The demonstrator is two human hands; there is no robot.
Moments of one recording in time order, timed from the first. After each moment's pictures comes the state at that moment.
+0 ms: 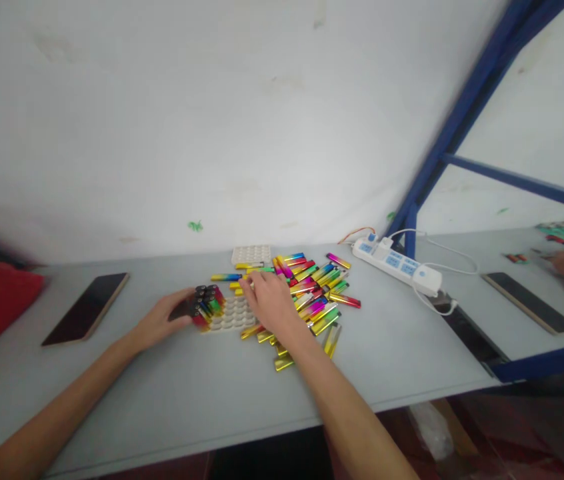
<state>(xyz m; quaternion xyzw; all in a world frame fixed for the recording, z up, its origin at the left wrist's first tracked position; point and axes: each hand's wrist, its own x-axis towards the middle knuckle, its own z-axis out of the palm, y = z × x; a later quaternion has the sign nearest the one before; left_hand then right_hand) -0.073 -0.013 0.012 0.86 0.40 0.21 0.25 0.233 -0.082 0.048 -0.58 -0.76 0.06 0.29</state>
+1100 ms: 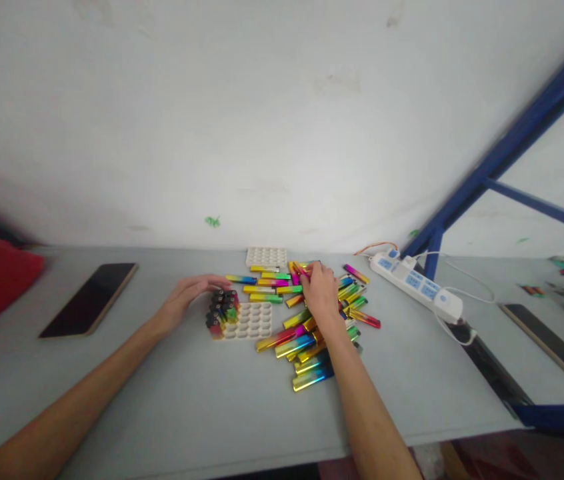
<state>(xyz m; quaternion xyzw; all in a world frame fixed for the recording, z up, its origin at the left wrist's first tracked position) -0.043 0.004 0.018 0.70 0.34 0.39 0.49 0.298 -0.040 0.023 -0.75 -0.60 0.04 0.26</state>
